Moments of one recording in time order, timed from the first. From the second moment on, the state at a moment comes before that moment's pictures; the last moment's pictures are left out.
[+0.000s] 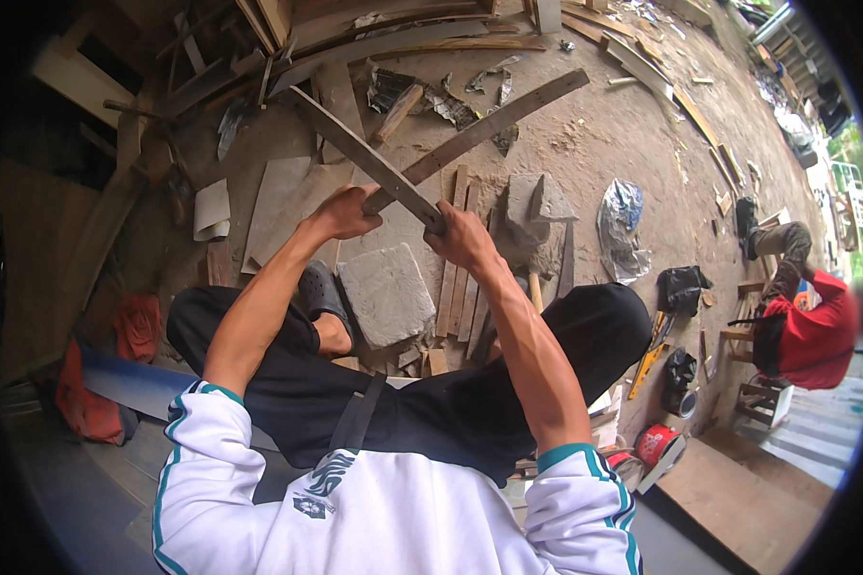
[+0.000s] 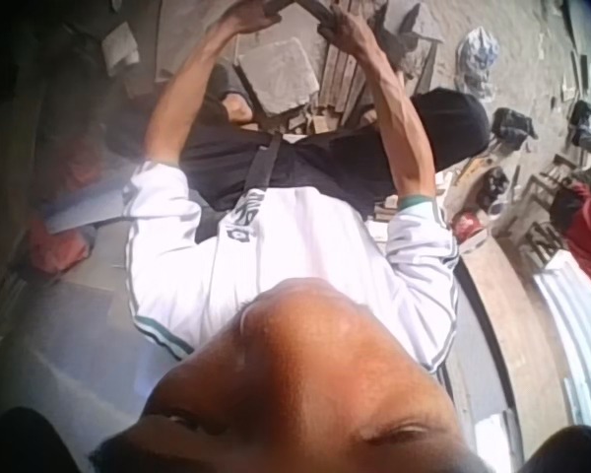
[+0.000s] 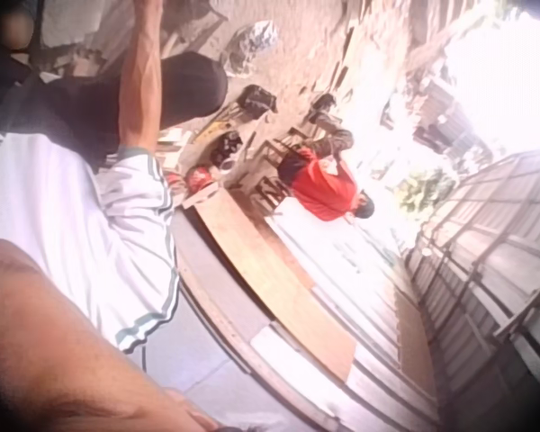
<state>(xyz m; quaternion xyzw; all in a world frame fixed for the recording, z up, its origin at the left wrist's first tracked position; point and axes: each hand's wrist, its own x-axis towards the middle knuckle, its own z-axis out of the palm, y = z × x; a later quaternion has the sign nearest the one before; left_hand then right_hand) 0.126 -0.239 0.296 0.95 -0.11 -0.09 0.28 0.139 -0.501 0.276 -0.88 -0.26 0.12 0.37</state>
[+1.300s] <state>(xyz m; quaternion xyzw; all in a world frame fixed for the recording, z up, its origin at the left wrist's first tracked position) 0.152 -0.263 0.046 0.77 0.29 -0.11 0.56 0.128 -0.488 0.201 -0.85 -0.05 -0.10 0.51</state>
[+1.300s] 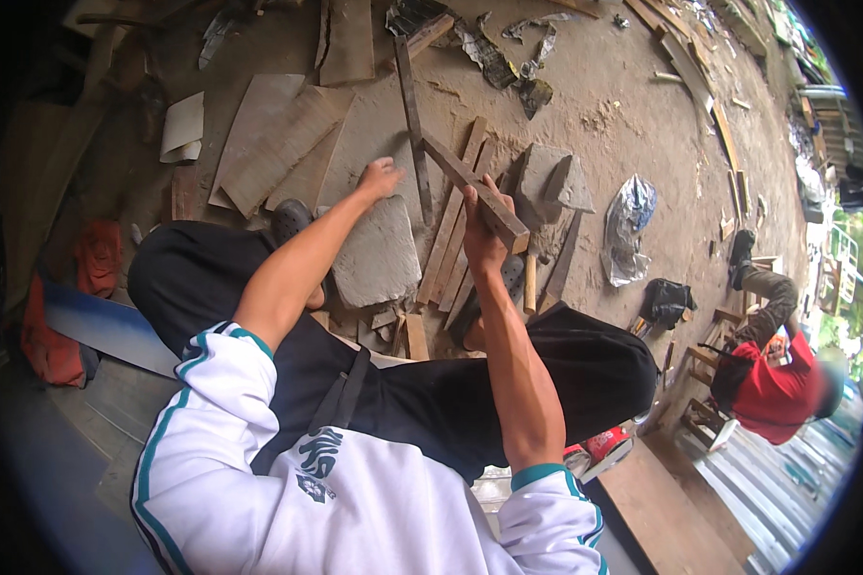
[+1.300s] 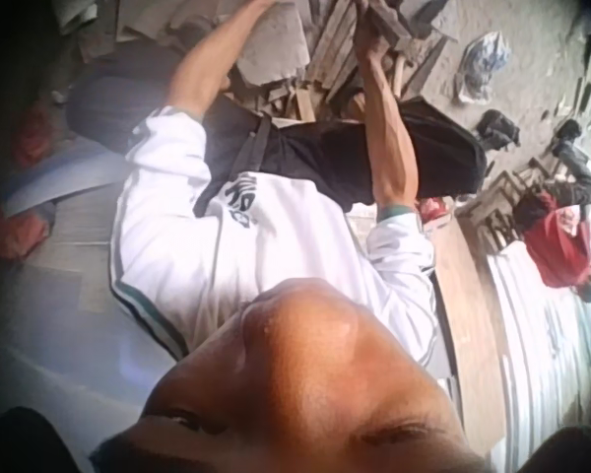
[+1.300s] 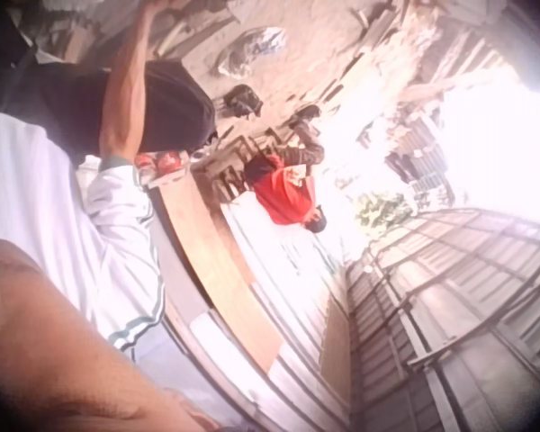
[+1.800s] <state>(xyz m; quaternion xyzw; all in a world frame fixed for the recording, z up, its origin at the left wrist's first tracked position) 0.204 -0.283 0.020 0.78 0.31 -0.10 0.54 0.120 -0.495 0.205 -0.87 -0.12 -0.07 0.48</state>
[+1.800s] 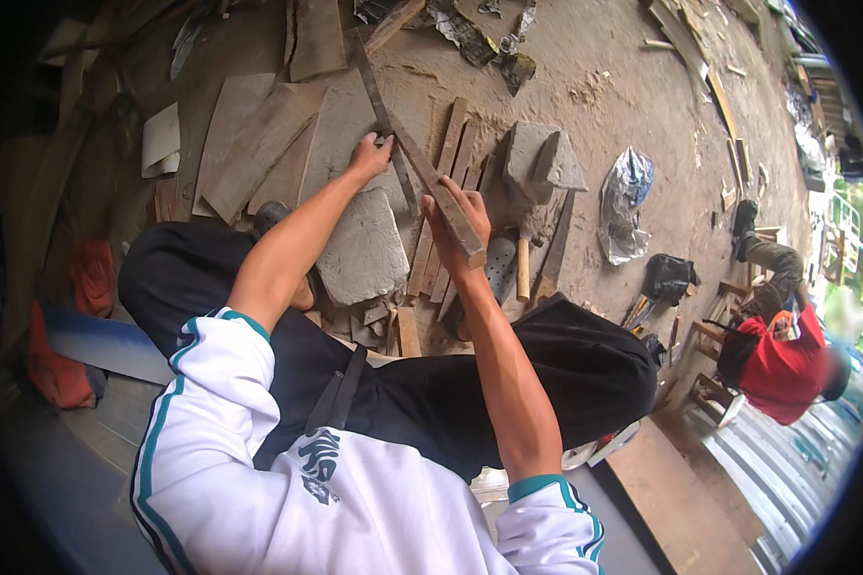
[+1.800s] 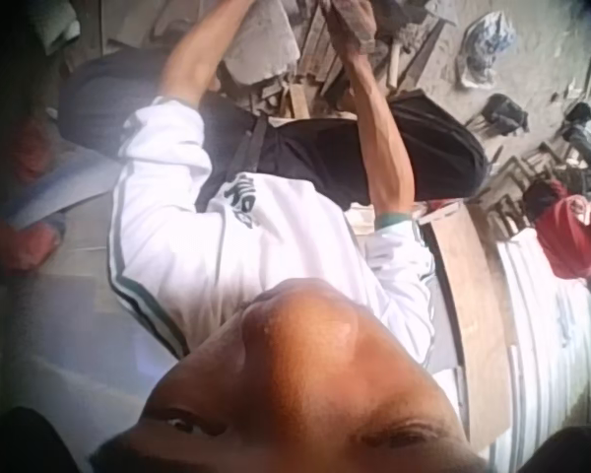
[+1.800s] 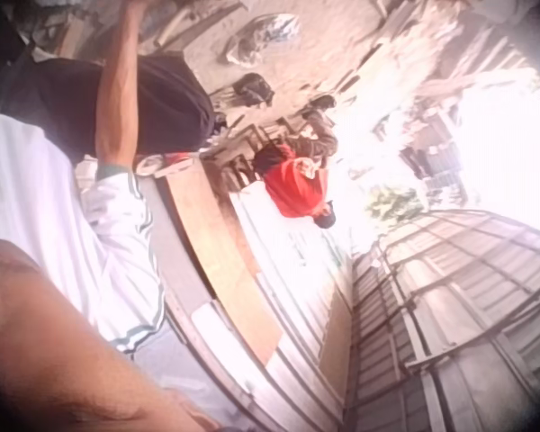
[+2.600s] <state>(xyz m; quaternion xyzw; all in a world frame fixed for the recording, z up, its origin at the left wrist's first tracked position) 0.225 -0.277 0.031 0.81 0.29 -0.15 0.49 0.113 -0.552 0.343 -0.92 -0.14 0.25 0.28</state>
